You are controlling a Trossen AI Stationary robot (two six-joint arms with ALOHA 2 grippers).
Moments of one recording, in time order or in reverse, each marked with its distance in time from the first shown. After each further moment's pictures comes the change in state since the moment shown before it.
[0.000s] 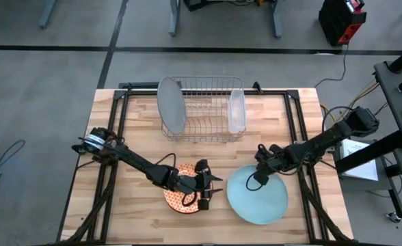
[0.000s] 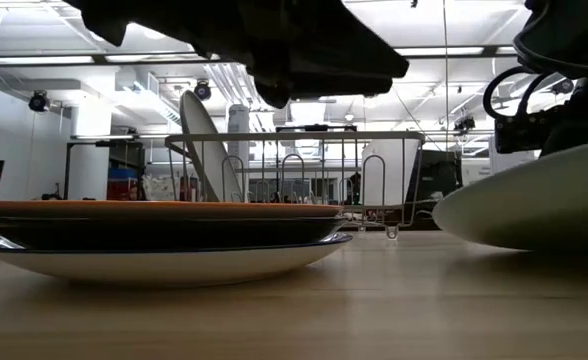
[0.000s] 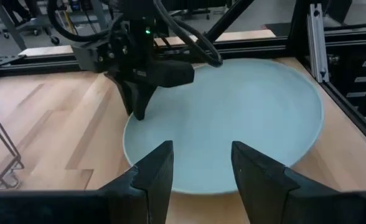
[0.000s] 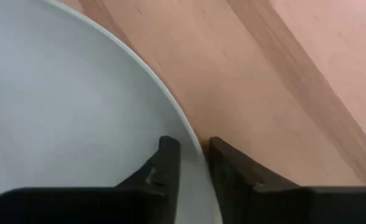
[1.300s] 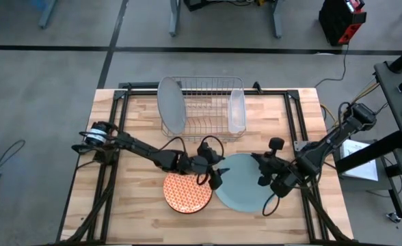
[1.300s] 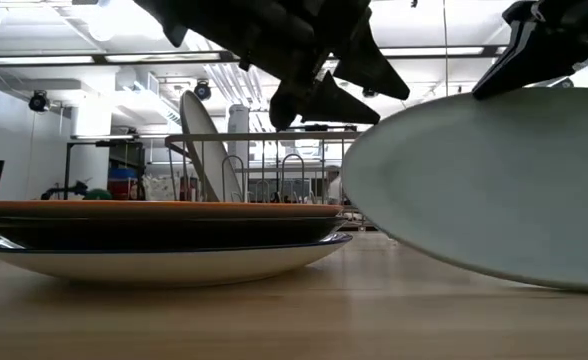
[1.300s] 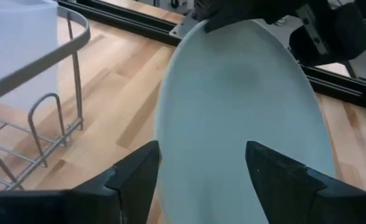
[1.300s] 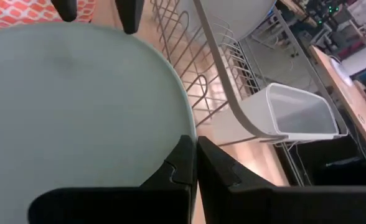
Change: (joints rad) left arm 0.172 -0.012 0.113 -0.231 0.011 -0.318; right arm 0.325 -0.062 0.324 -0.283 0.737 -0.469
